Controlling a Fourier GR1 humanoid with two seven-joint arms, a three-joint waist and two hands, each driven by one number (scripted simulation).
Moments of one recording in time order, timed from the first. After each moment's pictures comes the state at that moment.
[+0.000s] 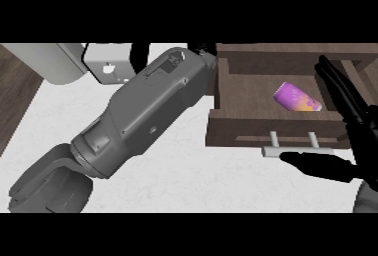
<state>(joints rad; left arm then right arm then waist) -1.41 0.04 -0.58 -0.52 1.02 0.79 -0.21 -0.21 -0.11 -0.09 -2.02 0.75 0.28 -0.01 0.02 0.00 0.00</state>
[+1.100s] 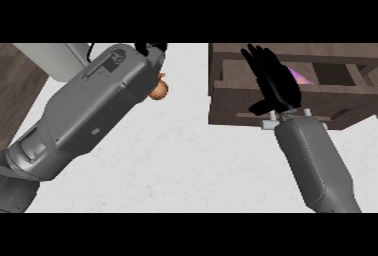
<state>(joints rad) -1.24 0.28 -0.59 -0.83 0.91 0.82 -0.04 -0.64 -0.13 0.00 -1.03 1.20 -0.20 -0.13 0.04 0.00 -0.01</state>
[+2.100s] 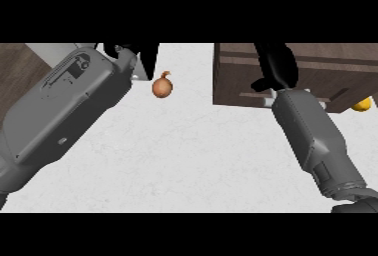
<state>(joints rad) -1.15 0.40 -0.57 -1.03 0.84 0.83 0.08 -0.96 -0.17 -0.14 -0.45 1.30 -0.61 -0.14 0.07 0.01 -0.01</state>
